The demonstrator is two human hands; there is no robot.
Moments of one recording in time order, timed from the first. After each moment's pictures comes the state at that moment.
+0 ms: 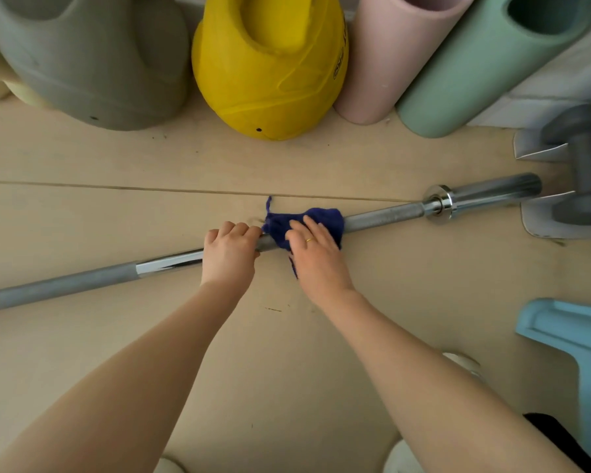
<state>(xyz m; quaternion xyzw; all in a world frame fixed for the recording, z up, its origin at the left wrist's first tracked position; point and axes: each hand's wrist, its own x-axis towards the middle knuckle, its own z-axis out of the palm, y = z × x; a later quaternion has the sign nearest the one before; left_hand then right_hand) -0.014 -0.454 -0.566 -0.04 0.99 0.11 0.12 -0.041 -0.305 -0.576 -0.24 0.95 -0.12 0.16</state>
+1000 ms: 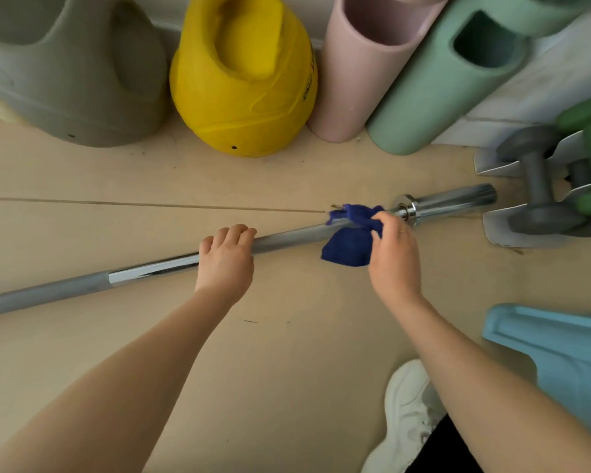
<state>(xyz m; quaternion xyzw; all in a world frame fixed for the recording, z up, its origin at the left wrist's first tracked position) -0.023 -0.429 -0.562 -0.07 0.98 0.15 0.13 -0.074 -0.198 -0.523 -0.03 0.98 -0.21 -0.01</state>
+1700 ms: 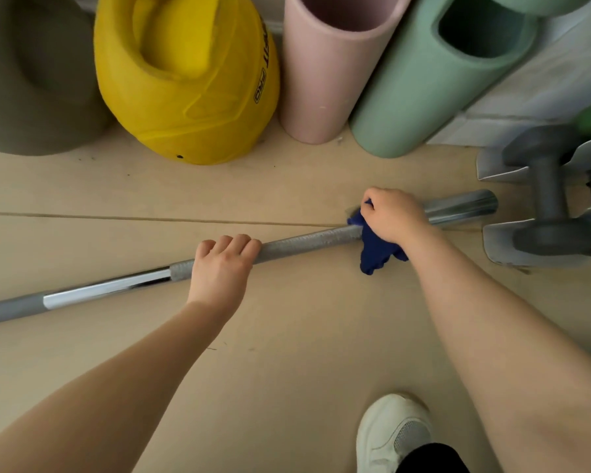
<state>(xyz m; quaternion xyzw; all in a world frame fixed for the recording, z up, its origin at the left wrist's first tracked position) -0.061 -0.377 -0.576 0.04 1.00 0.06 0.04 -0.206 -0.146 -0.549 -0.08 0.96 -0.01 0.25</state>
